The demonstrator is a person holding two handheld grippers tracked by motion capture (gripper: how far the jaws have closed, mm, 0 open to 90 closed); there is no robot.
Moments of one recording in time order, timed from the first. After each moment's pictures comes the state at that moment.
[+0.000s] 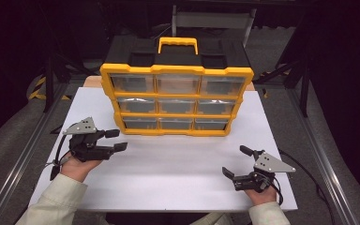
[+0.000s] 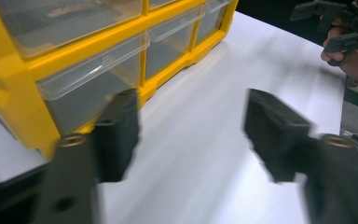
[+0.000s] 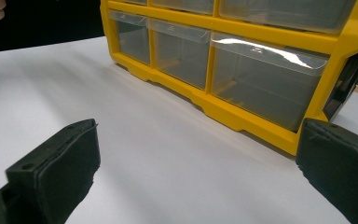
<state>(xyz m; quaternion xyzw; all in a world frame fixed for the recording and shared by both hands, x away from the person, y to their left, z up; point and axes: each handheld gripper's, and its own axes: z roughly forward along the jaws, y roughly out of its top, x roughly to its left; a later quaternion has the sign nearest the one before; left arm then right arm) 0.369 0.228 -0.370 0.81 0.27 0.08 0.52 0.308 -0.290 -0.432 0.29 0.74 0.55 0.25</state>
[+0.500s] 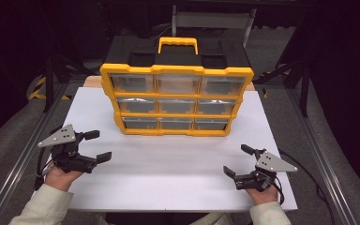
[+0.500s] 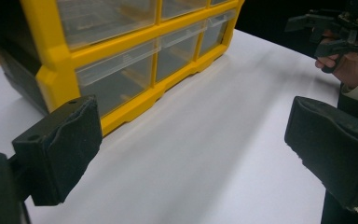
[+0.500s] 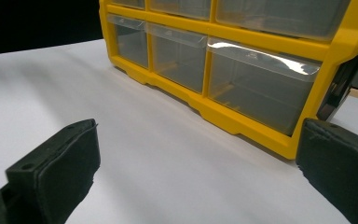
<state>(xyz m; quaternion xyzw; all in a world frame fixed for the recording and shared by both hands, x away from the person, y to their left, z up) 0.345 0.266 -0.378 0.78 0.27 0.10 0.55 0.308 -0.293 -0.428 0.29 0.74 0.55 0.25</state>
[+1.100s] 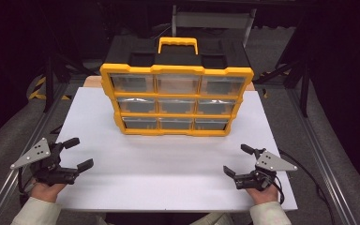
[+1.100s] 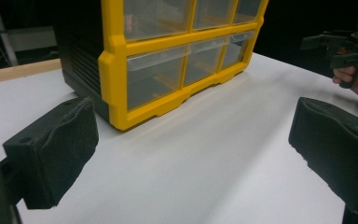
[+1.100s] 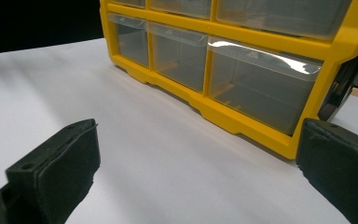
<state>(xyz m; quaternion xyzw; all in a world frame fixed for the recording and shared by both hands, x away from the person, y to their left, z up) 0.317 0.309 -0.408 0.73 0.30 0.16 0.59 0.310 -0.293 -0.428 0.29 0.74 0.55 0.25</state>
